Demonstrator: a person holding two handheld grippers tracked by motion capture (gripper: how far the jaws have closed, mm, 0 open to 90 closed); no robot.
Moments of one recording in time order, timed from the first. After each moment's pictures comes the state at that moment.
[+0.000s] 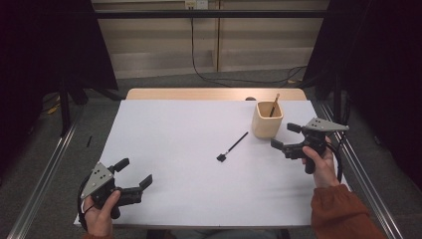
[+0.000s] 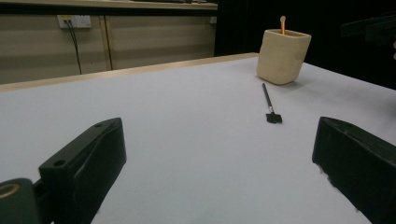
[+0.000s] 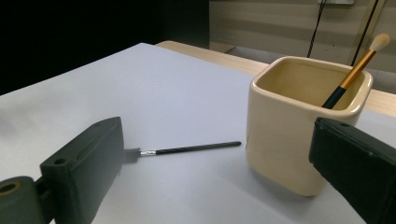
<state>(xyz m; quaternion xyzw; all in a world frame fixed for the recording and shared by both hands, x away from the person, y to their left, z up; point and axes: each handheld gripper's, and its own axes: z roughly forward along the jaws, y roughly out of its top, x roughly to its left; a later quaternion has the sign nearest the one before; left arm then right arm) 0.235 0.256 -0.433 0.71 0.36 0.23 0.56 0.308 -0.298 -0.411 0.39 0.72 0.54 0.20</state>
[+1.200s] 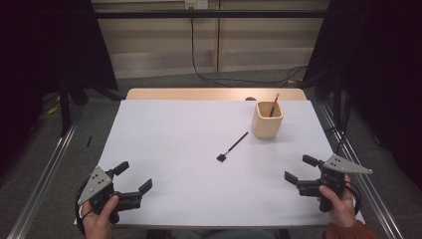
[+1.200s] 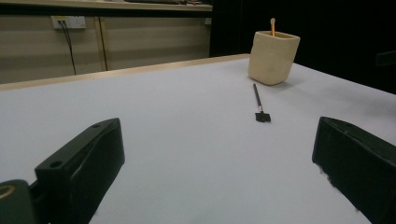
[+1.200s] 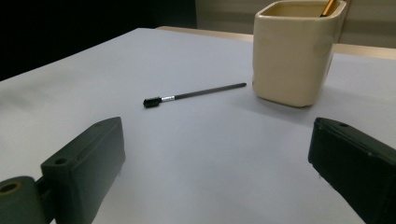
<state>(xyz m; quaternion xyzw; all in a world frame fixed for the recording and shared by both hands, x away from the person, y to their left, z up) 0.224 0.254 -0.430 0.71 0.35 0.22 0.57 0.214 -0.313 -0.441 0.43 0.70 0.53 0.21</state>
